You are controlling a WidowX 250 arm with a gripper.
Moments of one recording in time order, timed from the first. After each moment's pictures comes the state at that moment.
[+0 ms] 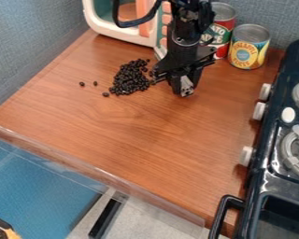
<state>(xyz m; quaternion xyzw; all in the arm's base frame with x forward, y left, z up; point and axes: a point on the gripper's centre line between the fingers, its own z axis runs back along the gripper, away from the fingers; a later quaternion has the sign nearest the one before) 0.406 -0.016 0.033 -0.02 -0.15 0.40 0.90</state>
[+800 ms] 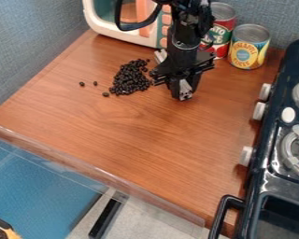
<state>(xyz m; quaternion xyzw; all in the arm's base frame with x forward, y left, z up) 0.403 -0.018 0.026 -0.01 -0.14 0.39 0.91</state>
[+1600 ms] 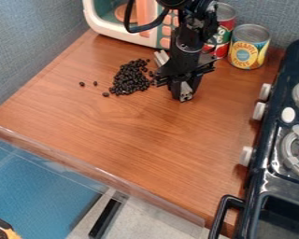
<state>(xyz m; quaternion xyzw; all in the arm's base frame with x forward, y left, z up) 0.408 -0.014 0.017 0.02 -0.14 0.40 0.91</state>
